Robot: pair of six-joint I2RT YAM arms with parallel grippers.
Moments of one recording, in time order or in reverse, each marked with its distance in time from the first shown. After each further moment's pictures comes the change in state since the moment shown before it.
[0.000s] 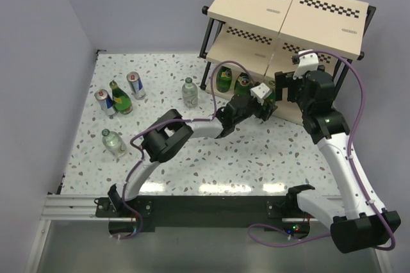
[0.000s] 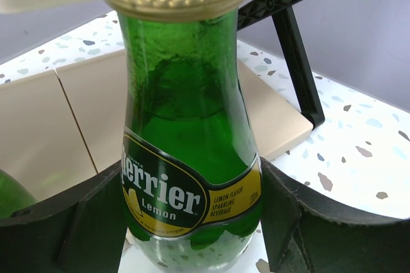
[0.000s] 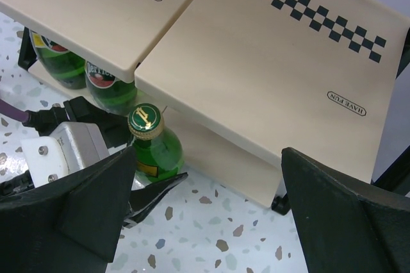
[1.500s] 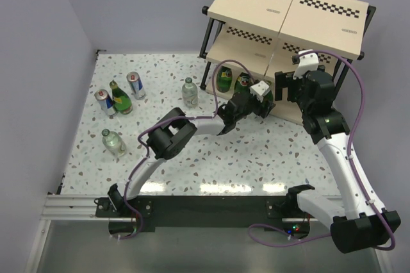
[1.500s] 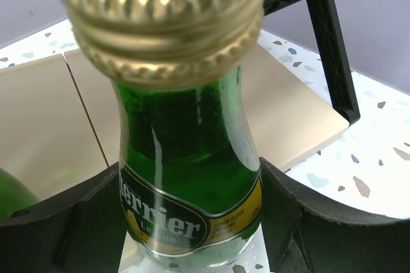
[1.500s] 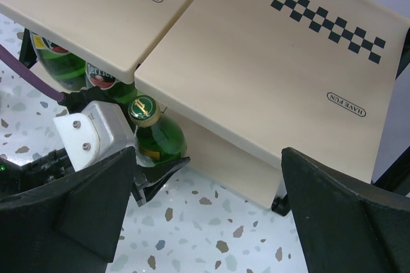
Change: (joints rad) left arm 0.030 0.096 0.101 -0.039 0.001 -0.008; right arm 0.000 0.000 -0.003 0.005 0.000 0.000
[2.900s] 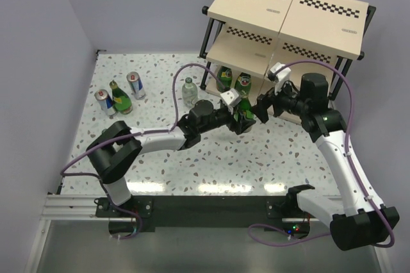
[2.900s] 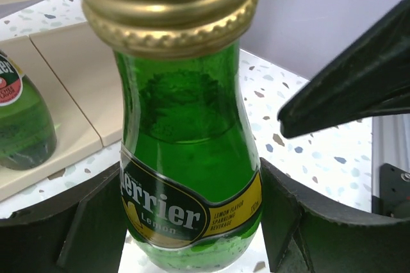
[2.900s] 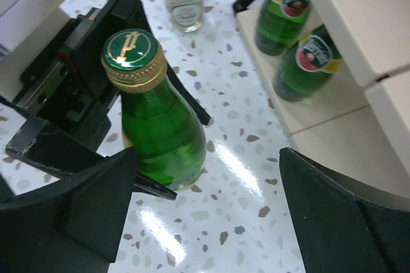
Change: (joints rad) left arm 0.003 -0.667 -0.677 0.003 0.194 -0.109; right arm 0.000 0.020 -0.005 -0.149 -0.678 -0.164
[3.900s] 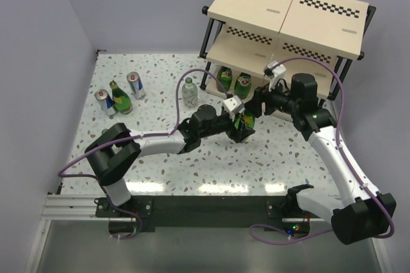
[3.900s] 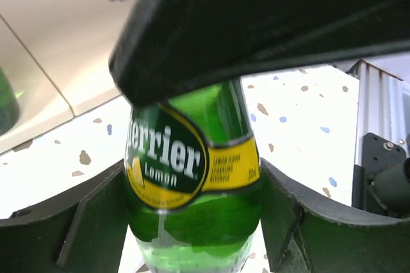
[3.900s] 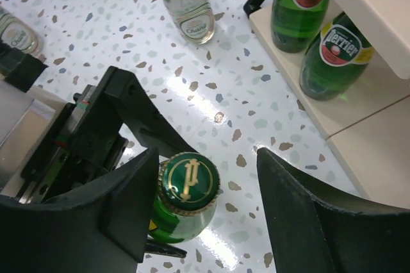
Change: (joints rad) left arm -0.039 -0.037 -0.045 -0.075 0.029 -0.018; right arm 0.056 0.057 -0.066 0.151 -0.007 0.243
